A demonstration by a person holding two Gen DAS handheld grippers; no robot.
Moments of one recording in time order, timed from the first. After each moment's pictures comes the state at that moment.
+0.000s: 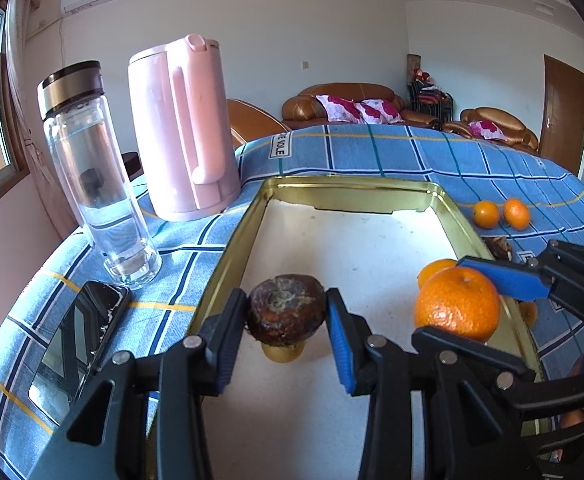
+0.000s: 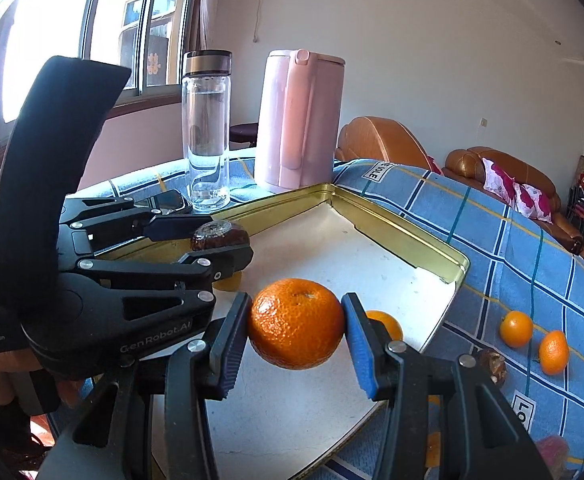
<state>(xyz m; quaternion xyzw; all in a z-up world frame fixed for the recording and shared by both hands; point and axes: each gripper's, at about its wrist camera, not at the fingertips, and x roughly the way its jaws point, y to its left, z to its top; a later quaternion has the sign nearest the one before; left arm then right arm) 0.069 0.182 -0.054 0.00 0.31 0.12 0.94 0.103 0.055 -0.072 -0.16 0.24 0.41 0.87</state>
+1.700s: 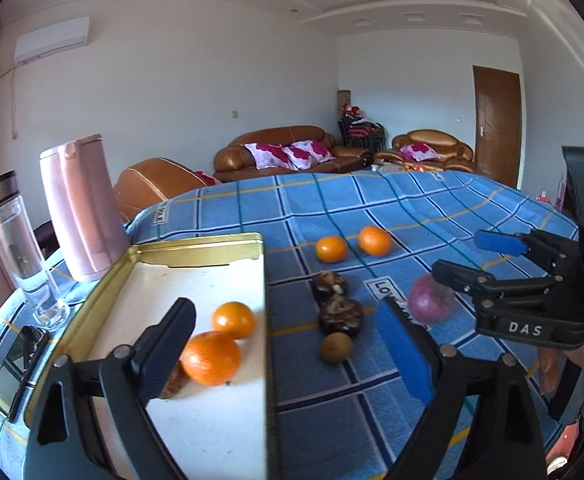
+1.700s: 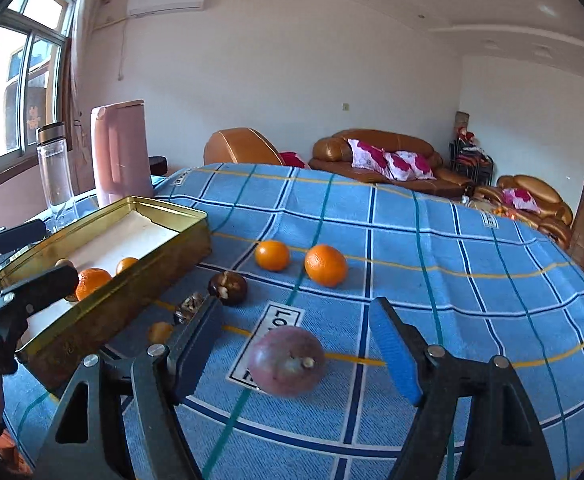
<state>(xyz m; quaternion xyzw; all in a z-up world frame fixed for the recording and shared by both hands) 0.045 0.029 -0.027 0.04 0.24 -0.01 0.97 0.124 -0.147 -0.060 -0.07 0.24 0.19 0.95</state>
